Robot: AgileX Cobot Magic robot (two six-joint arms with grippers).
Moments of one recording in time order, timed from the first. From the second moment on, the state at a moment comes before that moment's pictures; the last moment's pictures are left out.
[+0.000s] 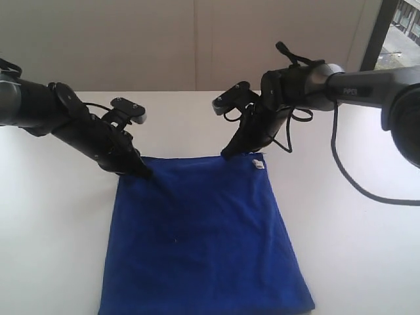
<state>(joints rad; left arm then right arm) -0.33 2.05 -1.33 -0.66 0.52 0.94 0.23 2.28 -1.74 0.00 0.60 -0.36</state>
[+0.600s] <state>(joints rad) -0.33 1.70 -1.11 -0.55 0.78 0.84 0.27 2.19 -1.56 0.29 0.77 -0.71</state>
